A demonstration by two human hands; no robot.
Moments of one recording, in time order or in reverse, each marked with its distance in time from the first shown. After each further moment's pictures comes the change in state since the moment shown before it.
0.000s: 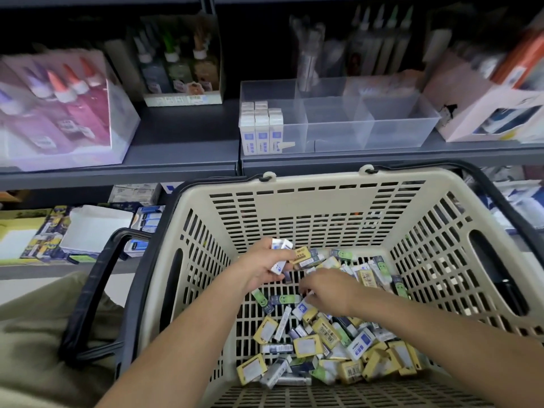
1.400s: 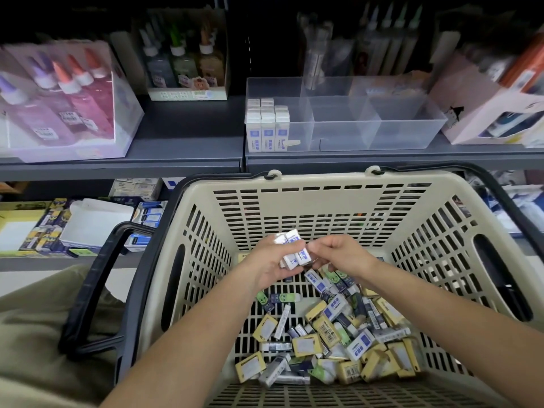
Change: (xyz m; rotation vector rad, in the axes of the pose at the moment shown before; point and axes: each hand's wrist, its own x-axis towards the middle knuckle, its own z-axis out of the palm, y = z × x) left_hand 0.007 -0.007 0.007 -0.288 -0.069 0.016; right_hand 0.001 0.011 -0.040 1.072 0.250 0.253
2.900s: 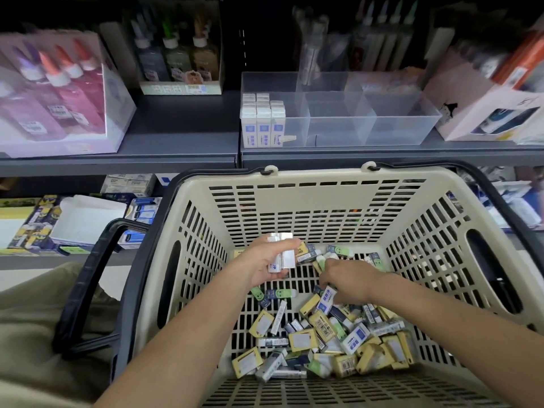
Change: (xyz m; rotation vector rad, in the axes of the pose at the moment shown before) left_hand -0.004 0.003 -0.002 0.152 0.068 -0.080; right_hand -0.014 0.027 -0.007 -1.272 -0.387 -0.061
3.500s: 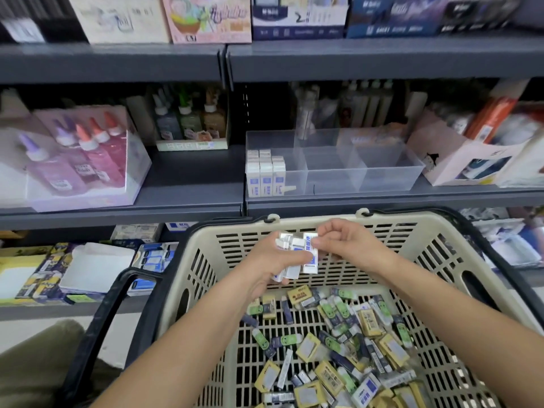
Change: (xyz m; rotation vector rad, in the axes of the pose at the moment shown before) left_hand -0.044 0.074 0.012 0.297 -0.021 0.393; right_hand -0.035 -0.007 -0.115 1.280 0.598 -0.106
